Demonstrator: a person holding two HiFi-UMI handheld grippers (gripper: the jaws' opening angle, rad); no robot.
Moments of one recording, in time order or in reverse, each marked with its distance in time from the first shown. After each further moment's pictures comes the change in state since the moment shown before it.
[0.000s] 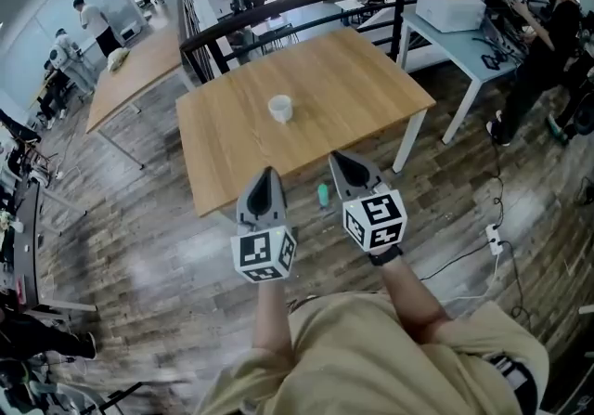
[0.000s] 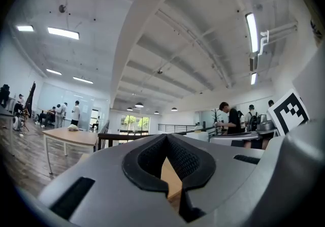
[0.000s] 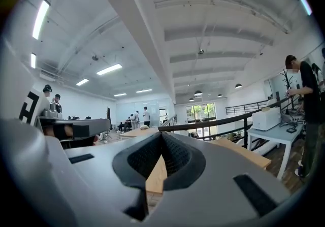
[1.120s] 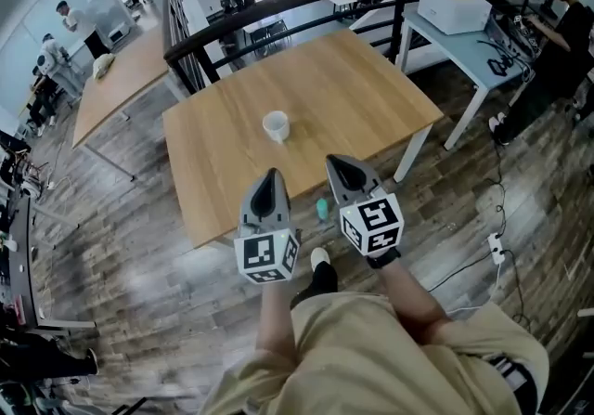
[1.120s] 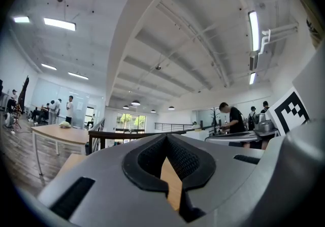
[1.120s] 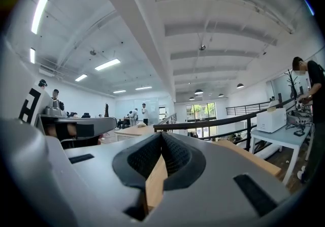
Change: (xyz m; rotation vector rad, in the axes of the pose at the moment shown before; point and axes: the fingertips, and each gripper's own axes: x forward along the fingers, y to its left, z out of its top) left arm 0.136 0.039 -0.041 -0.010 0.006 -0.048; right arm 0.124 -0.060 -0.026 -0.028 0.010 0.007
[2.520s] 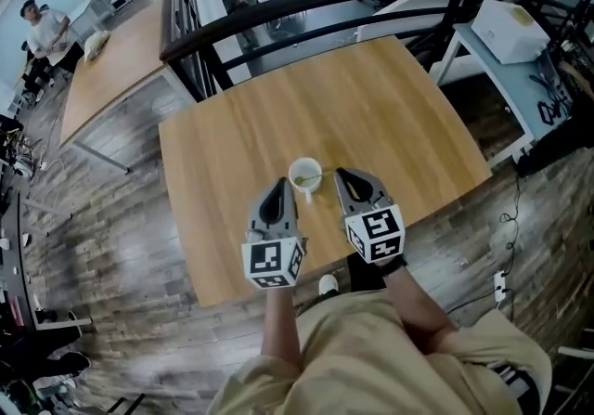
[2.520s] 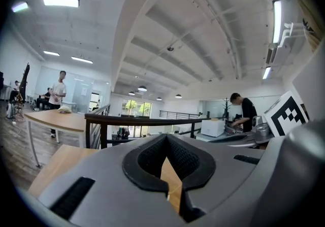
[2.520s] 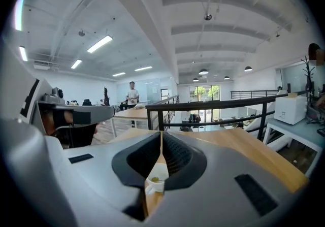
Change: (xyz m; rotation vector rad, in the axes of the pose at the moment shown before) left arm 0.248 0.187 -0.096 -0.069 0.141 0.046; right arm 0.309 -0.086 -0.091 -0.003 0.230 0.047
